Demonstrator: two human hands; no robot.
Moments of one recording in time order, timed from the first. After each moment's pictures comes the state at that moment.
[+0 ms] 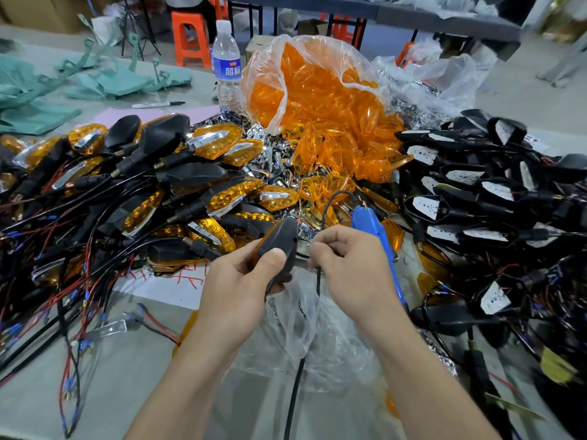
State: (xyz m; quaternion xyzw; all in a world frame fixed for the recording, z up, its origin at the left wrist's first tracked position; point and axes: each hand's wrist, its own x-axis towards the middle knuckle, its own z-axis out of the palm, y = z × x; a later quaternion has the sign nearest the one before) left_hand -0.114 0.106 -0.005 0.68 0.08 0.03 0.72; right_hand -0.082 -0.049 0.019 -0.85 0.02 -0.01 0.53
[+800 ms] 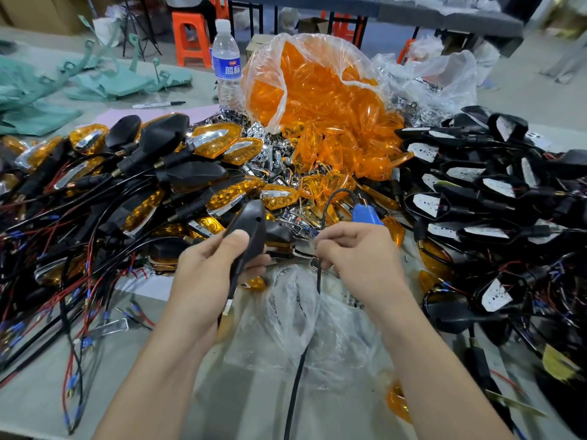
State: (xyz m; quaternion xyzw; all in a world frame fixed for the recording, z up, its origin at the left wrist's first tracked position) left_hand -0.110 0.128 0.008 0.61 0.16 0.04 0.77; right_hand -0.067 -0.065 0.009 -0.84 0.03 0.00 0.55
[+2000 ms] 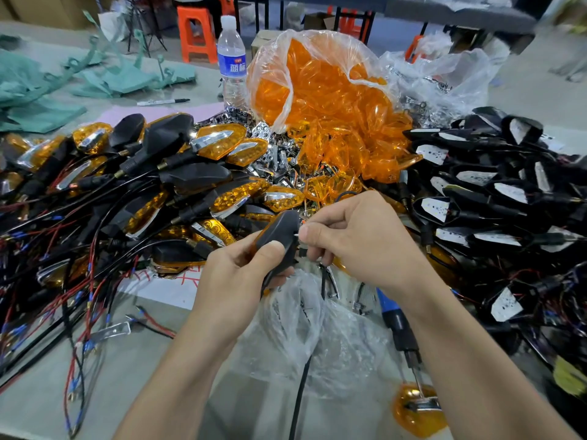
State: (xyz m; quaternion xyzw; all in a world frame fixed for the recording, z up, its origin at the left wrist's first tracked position) left_hand -0.108 0.114 0.010 0.68 0.08 0.03 0.72; right_hand -0.050 -0.058 0.062 -0.86 -0.13 0.07 0.49
